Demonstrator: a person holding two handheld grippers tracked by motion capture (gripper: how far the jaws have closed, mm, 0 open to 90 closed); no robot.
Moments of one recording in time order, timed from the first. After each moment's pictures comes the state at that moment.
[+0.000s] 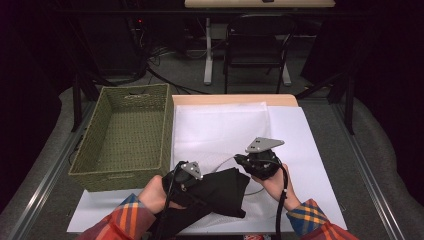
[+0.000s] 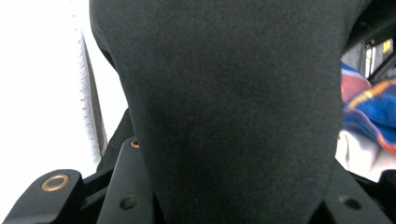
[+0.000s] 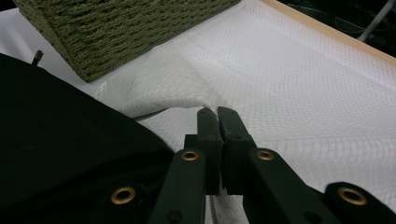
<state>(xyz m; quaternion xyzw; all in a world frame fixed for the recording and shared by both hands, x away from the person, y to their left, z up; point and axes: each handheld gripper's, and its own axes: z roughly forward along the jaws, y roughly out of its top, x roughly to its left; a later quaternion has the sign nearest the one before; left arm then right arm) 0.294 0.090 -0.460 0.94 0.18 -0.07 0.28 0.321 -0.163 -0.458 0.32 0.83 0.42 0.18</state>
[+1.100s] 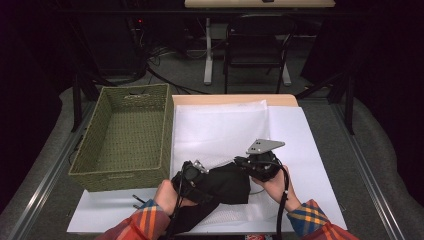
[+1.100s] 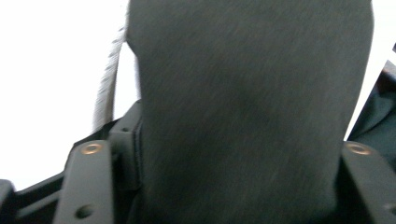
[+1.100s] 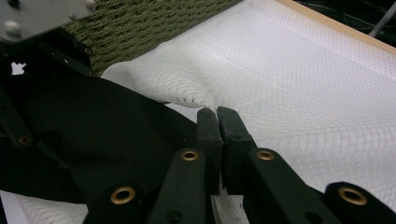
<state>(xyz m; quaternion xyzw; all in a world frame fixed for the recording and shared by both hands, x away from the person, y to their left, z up) 0.311 0.078 -0.503 0.92 0.30 -0.01 0.25 0.318 -0.165 -0.461 0.32 0.83 0.42 0.17</state>
